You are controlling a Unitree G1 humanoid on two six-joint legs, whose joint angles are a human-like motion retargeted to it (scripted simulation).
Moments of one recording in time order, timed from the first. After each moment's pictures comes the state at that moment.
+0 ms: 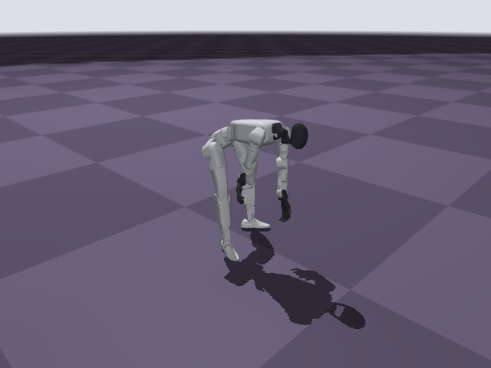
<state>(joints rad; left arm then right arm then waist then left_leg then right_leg) -1.59 0.28 -0.89 1.19 -0.67 -0.06 0.28 -1.24 0.03 1.37 1.24 -1.97 -1.61 1.61 -0.19 -0.02 0.52 -1.25 0.19 0.51 0.25 0.09 -0.23 -1.26 -0.32 -0.54 0.19 0.30 0.26</state>
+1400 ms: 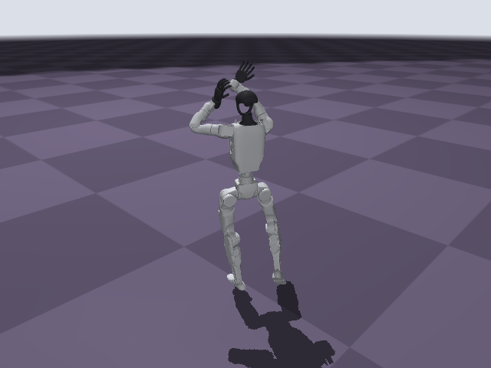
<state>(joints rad) -1.31 1.09 -0.34 -0.41 0.00 -0.45 0.98 -2.59 -0.20 1.40 1.11 -1.97 -1.61 1.61 0.10 0.08 0.14 0.10 0.06 0.29 0.26 -0.30 -0.18 0.02 -0.35 -0.37 1.00 0.07 0.14</state>
